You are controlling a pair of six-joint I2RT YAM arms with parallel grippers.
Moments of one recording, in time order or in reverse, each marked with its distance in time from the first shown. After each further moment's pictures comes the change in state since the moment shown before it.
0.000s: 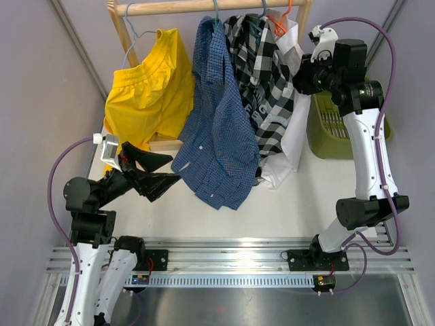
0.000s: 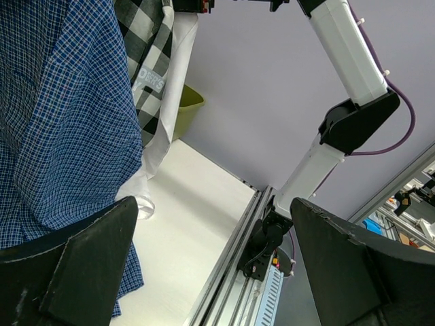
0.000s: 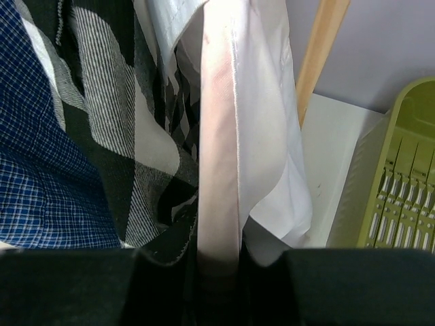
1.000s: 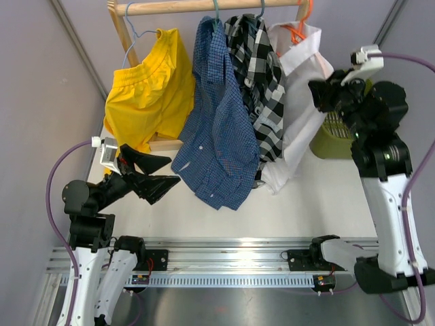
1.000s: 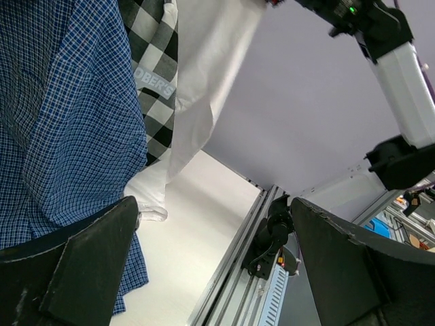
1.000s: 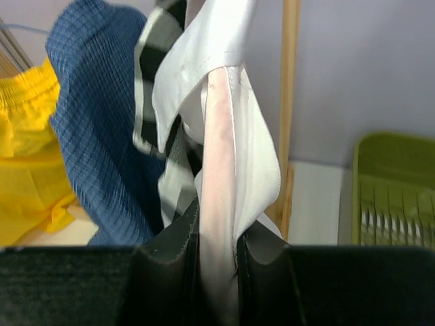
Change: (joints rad) left arm 0.000 -0.031 0.006 -0.054 -0.015 0.033; right arm 0.036 -0.475 -0.445 0.428 0.114 0.141
